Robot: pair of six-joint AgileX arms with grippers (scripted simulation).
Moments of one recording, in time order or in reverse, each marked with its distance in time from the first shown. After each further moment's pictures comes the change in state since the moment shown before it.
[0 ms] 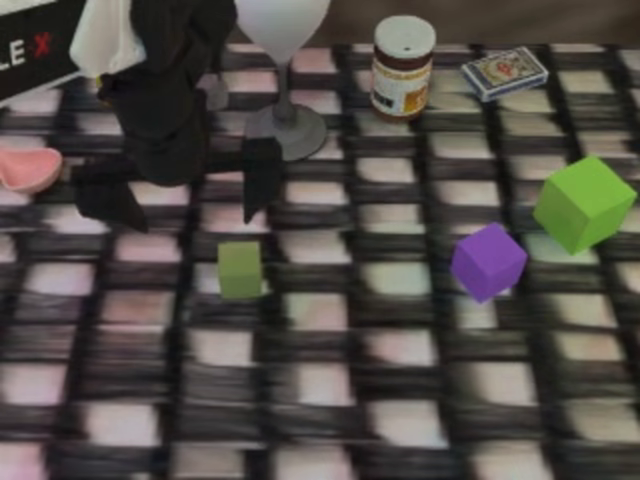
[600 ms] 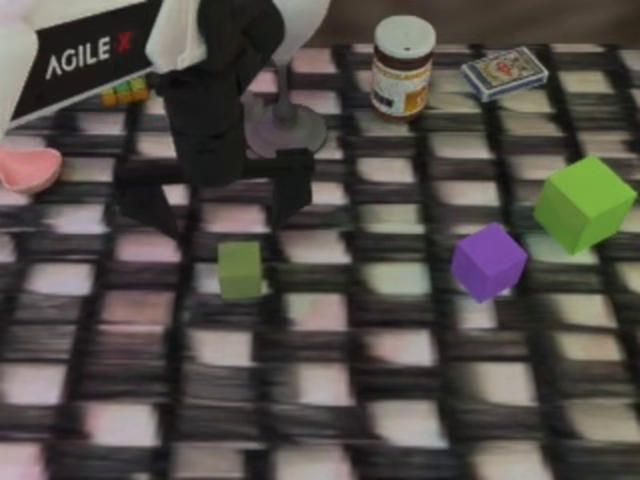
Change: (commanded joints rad) left arm -0.039 0.194 0.188 -0.096 -0.005 -0.049; right arm 0.000 0.000 0.000 0.000 0.000 0.000
